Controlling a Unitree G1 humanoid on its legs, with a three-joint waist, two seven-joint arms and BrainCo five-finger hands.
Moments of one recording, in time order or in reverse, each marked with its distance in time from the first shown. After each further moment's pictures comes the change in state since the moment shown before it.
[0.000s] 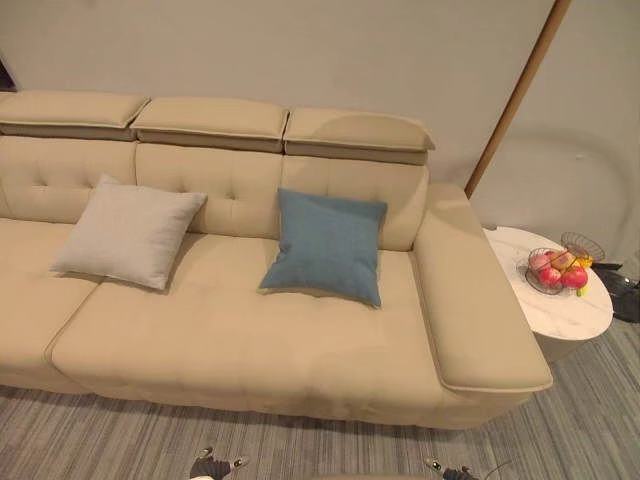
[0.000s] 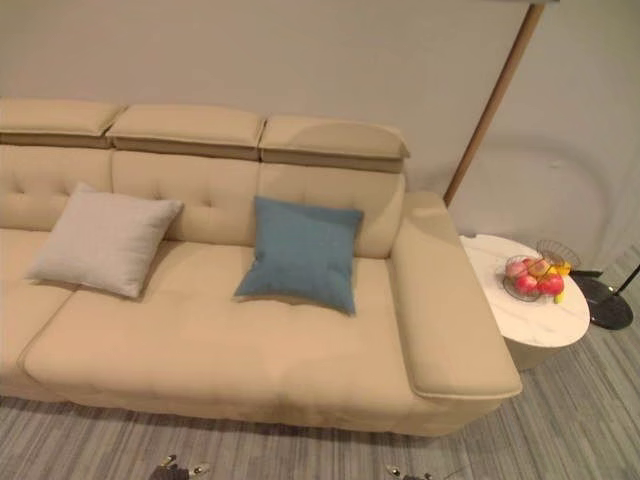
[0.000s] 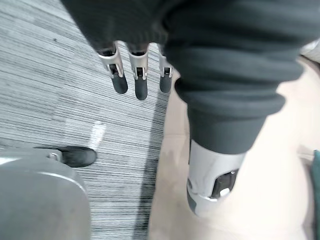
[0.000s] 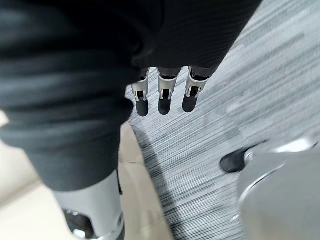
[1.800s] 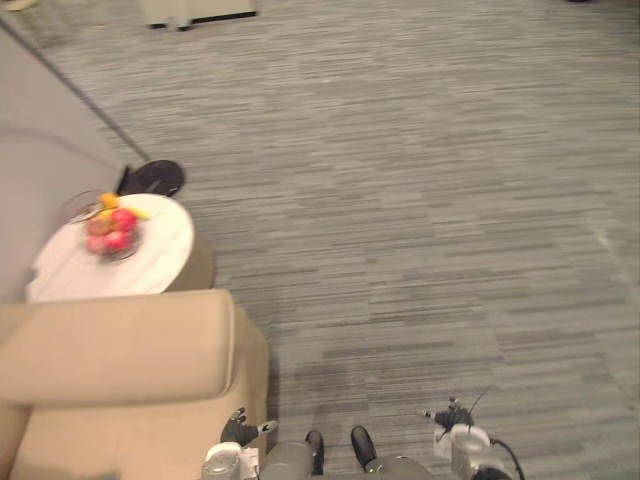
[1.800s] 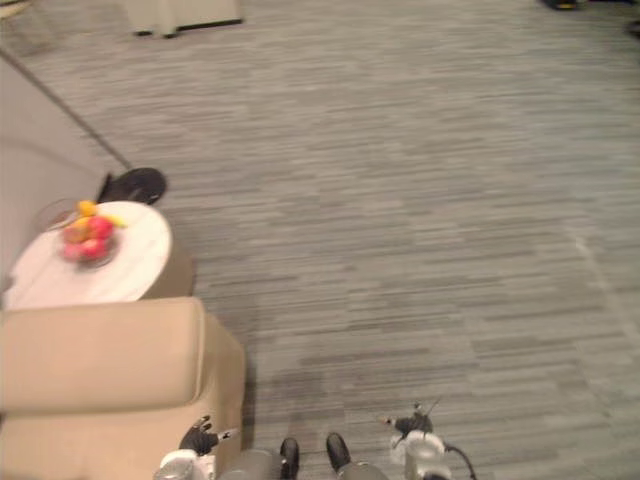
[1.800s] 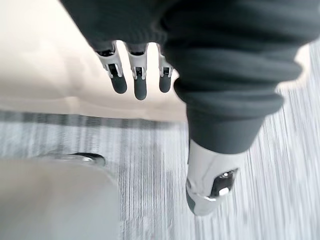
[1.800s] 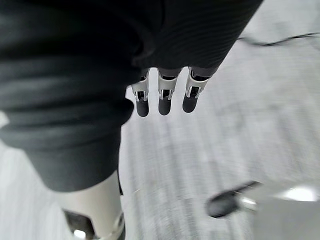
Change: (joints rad) left arm -0.090 -0.060 0.009 -0.089 0.060 0.004 -0.061; right arm -0.088 -0.013 0.137 -0.069 -0.111 0.027 -0.005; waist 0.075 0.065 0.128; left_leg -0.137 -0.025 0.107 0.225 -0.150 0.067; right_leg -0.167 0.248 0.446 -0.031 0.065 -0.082
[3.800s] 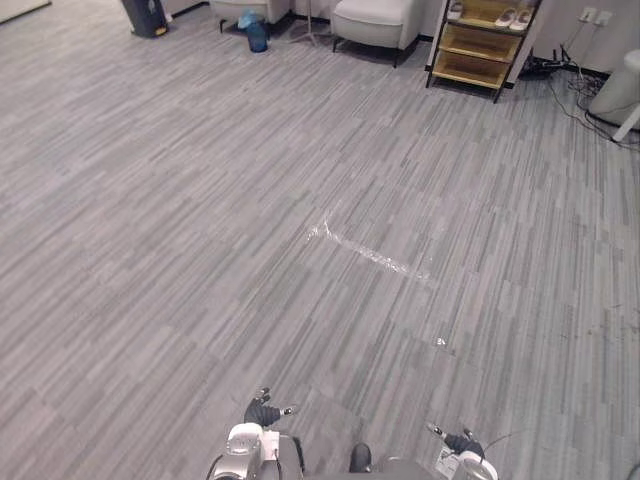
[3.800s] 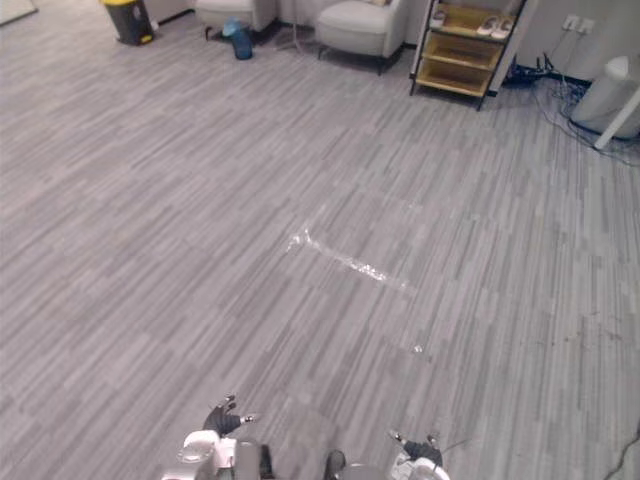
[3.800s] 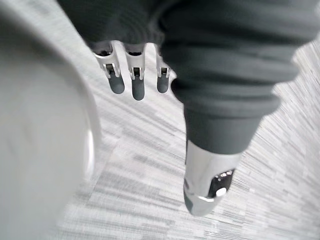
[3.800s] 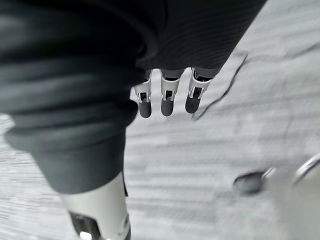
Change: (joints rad) left arm -0.015 -0.081 -0.117 -0.058 -0.004 0.014 0.000; right arm 0.026 0.026 -0.170 -0.053 0.165 -0.021 0.000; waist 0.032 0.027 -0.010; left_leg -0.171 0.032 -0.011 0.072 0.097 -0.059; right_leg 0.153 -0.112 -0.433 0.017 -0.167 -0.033
